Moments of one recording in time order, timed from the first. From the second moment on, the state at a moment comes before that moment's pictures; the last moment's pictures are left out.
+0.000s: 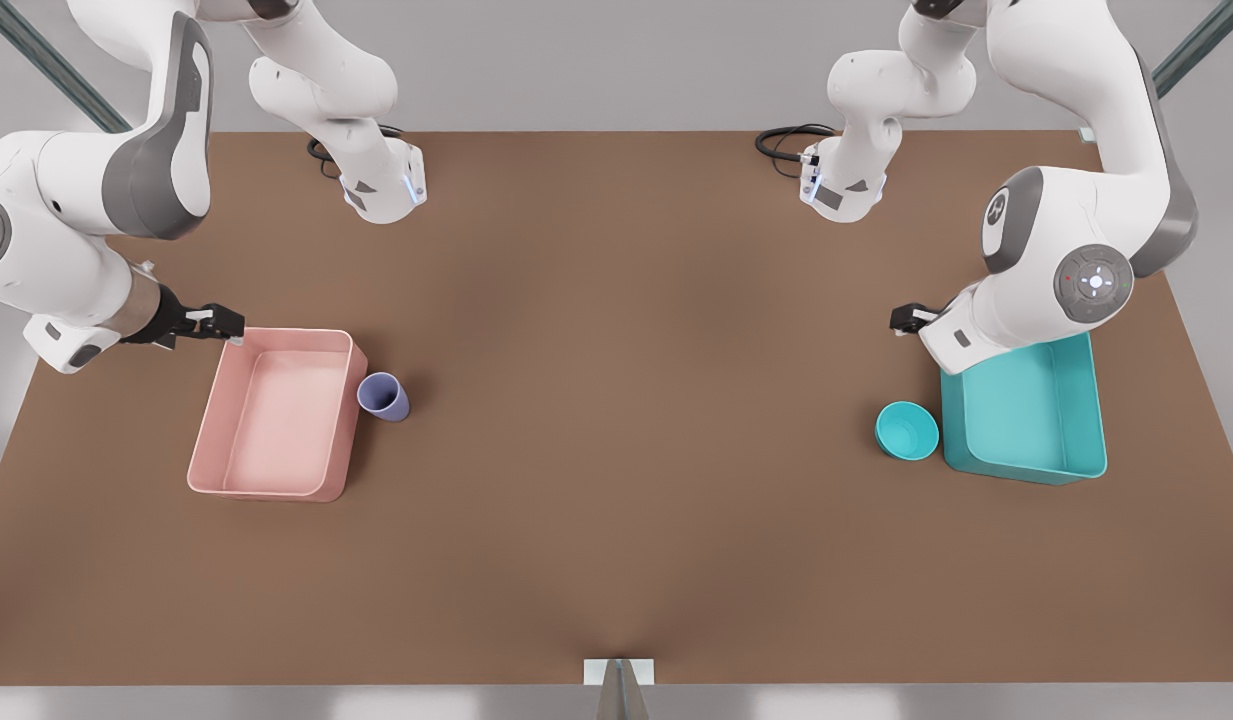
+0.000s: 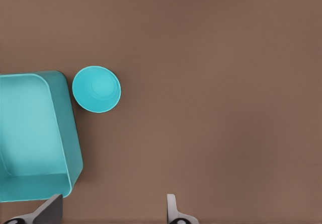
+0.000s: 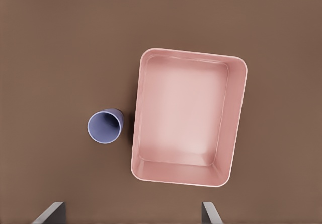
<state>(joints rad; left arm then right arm) -0.07 0.15 -0.08 -1.55 0.01 1.42 0.08 0.00 0.12 -0.02 -1.49 -0.03 1.46 -0.09</state>
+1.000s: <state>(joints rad) -0.08 0.61 0.03 -1.83 0.10 2.12 0.08 0.24 0.25 -0.01 -2.05 0.04 2.13 0.10</state>
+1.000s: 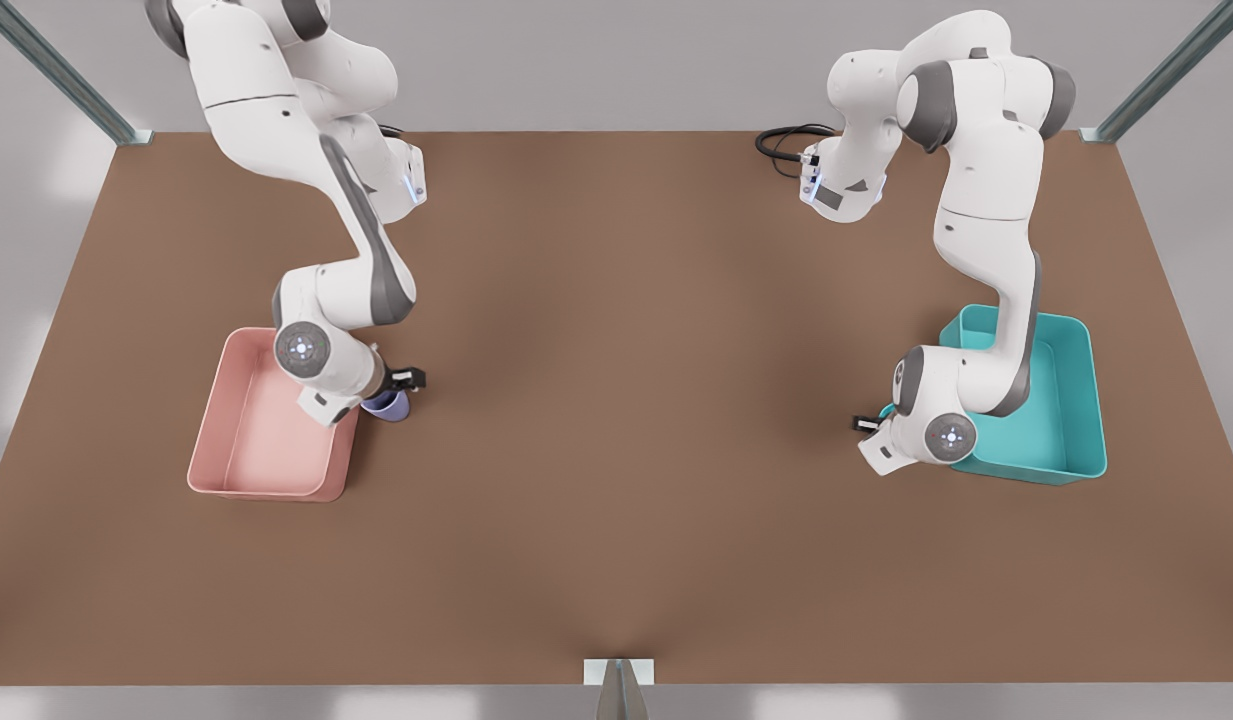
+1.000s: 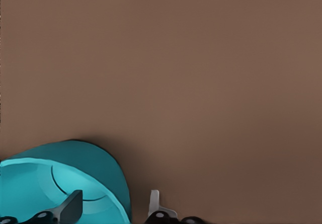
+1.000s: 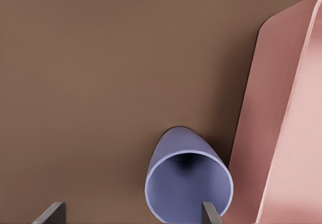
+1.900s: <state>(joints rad) 0.13 0.37 0.17 -1.94 0.15 1.99 -0.12 0.25 0.35 -0.01 -2.13 0.04 2.25 0.18</state>
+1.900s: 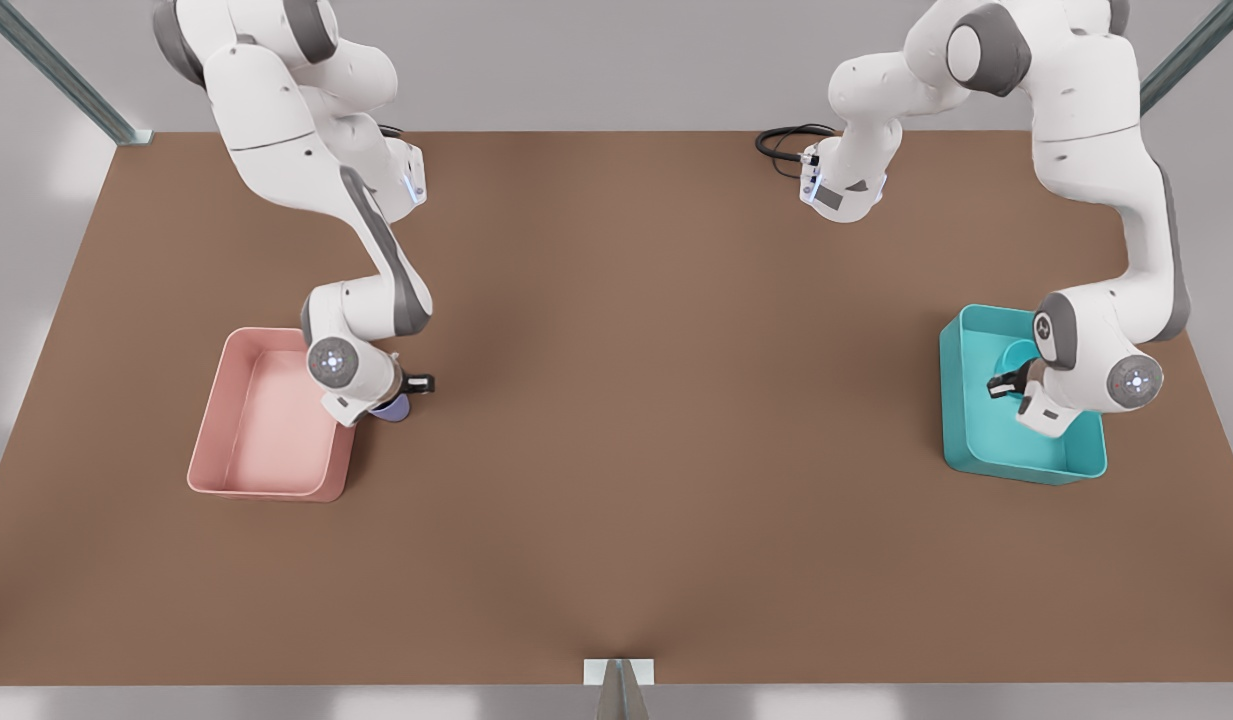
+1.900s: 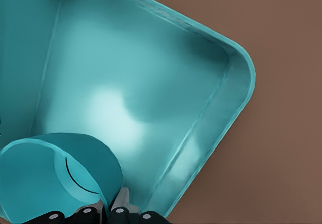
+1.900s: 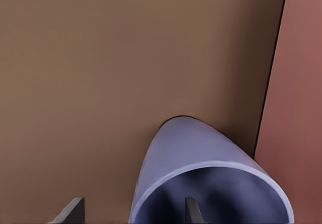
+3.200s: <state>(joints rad) 0.03 0.18 -0.20 -1.38 0.04 1.26 -0.12 0.11 0.51 -0.17 -1.78 0.01 2.12 -0.21</state>
